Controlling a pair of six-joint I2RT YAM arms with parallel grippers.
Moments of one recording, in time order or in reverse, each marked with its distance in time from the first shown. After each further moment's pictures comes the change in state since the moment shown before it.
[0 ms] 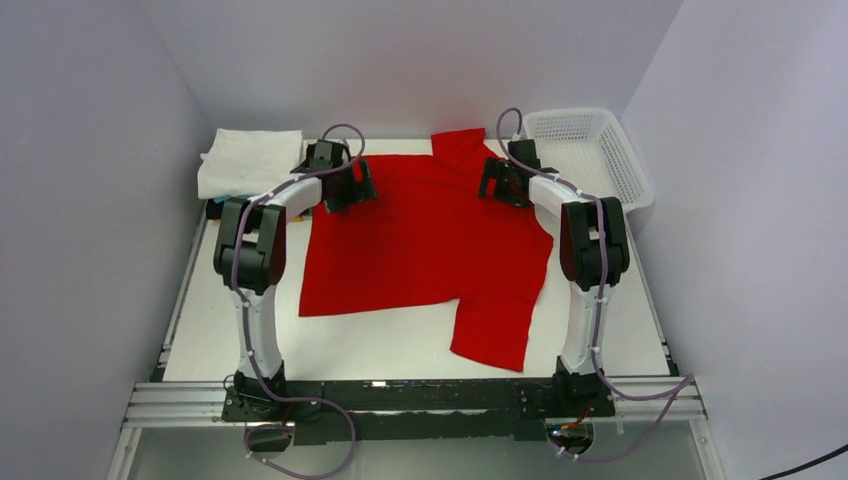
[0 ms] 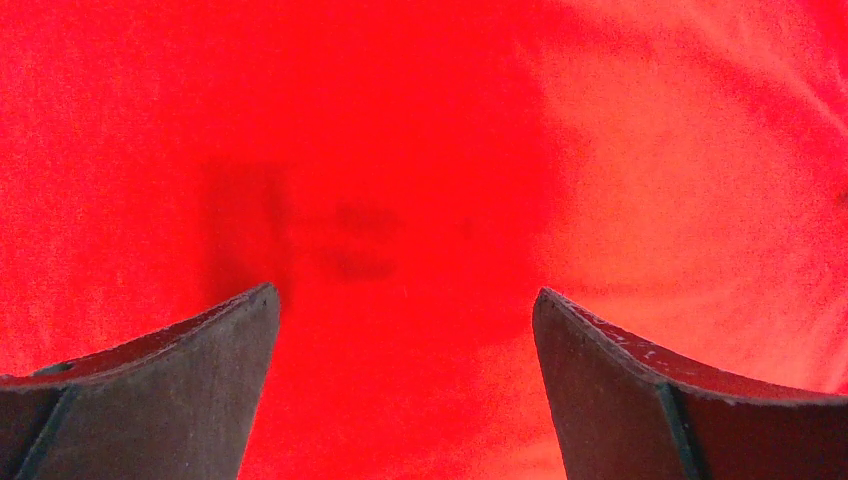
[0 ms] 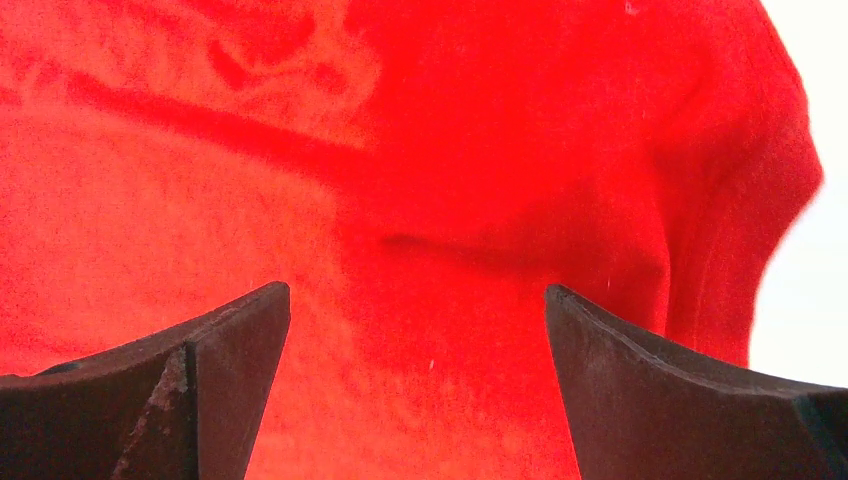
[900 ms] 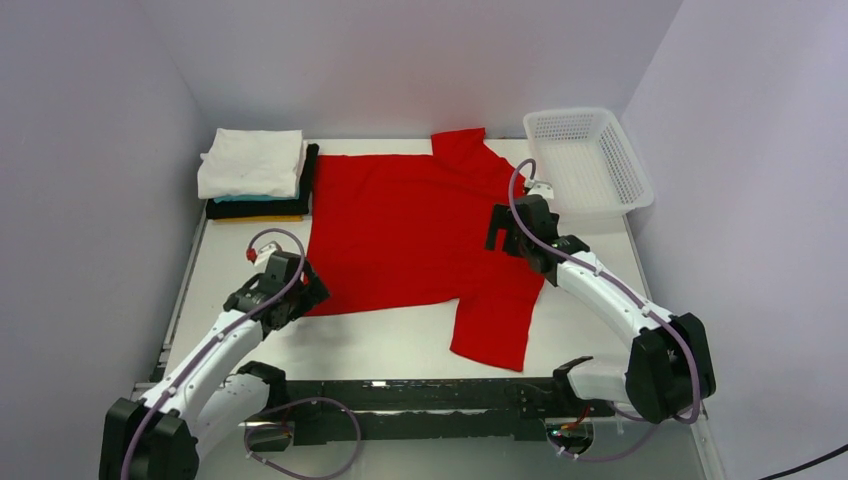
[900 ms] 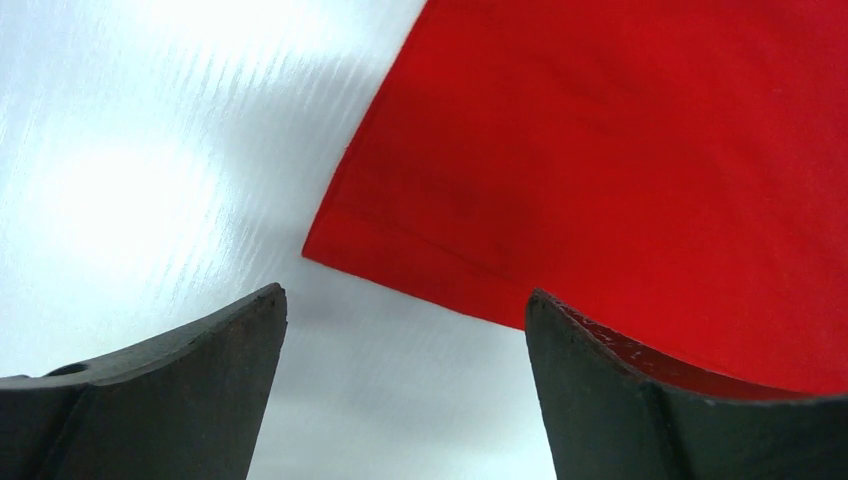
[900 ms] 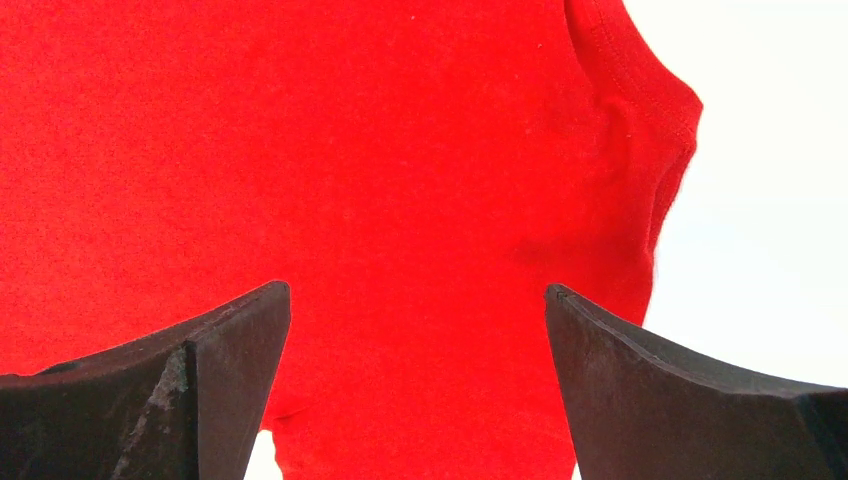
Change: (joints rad) left arm -0.094 -1.257 -1.063 -0.303 -0.397 -0.352; right arm 0.233 -0.862 -0.694 -0.055 0.326 0.080
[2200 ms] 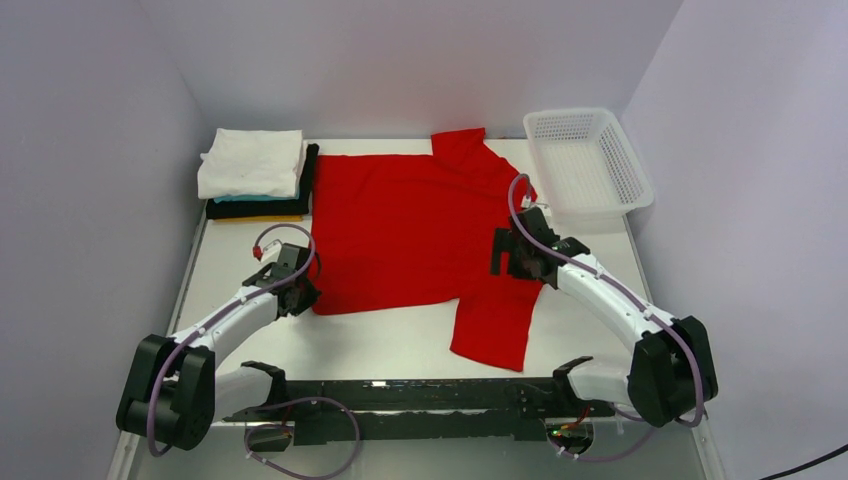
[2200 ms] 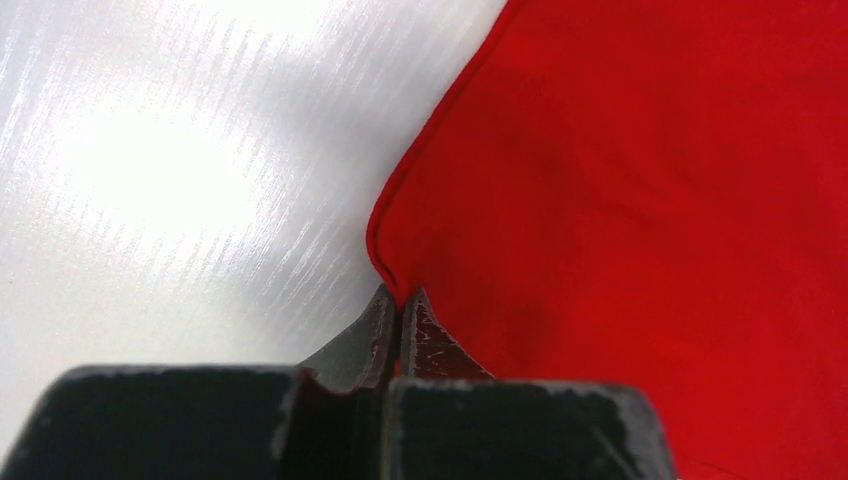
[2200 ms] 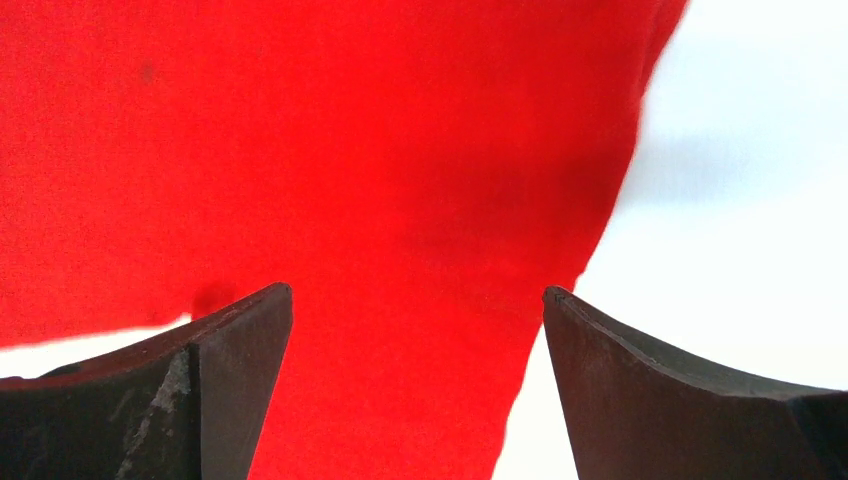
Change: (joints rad) left arm 0.033 0.297 0.002 0.179 -0.038 -0.053; right arm 0.008 -0.010 -0.011 -0.231 -0.015 0.019
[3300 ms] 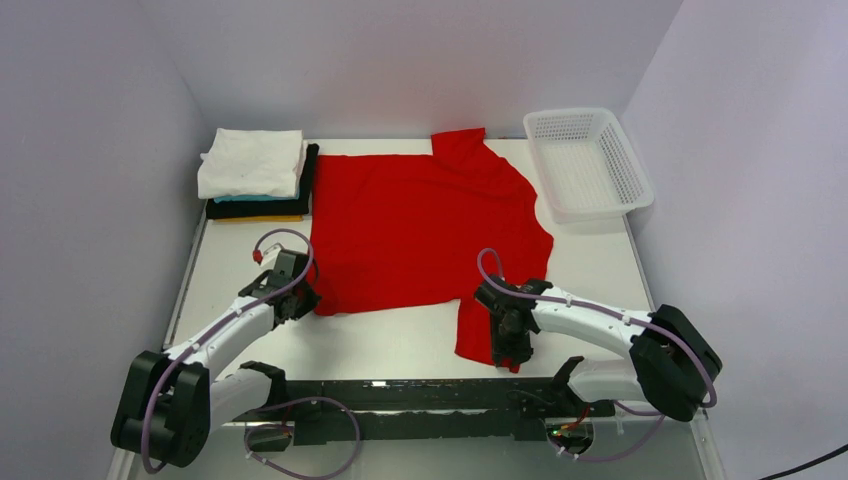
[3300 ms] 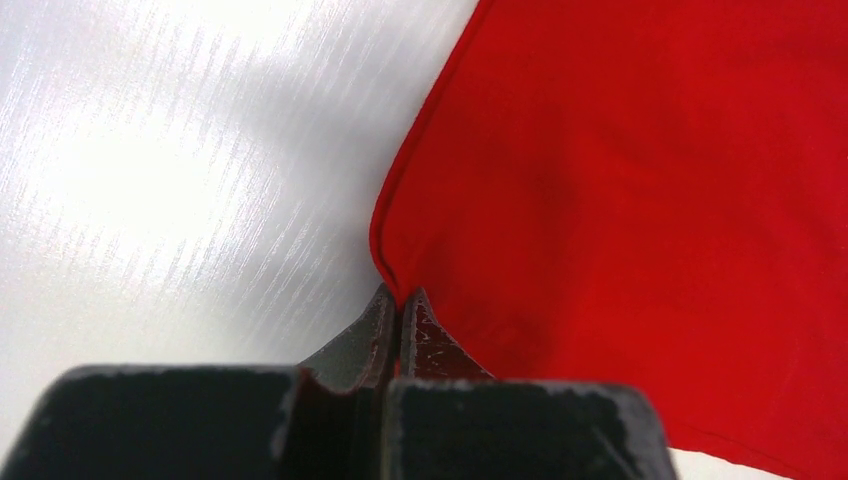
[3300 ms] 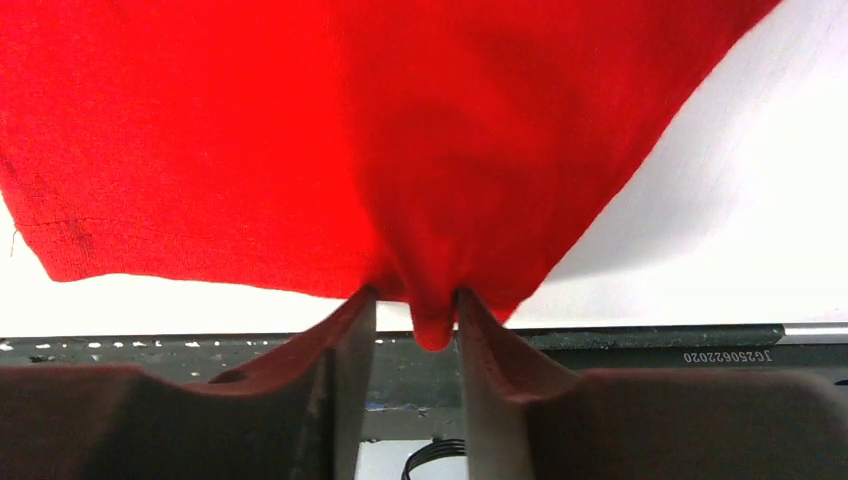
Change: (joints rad) left arm 0.000 -0.077 -0.054 0.027 0.037 0.026; right arm 0.399 -0.005 -0.248 -0.307 -0.246 0.382
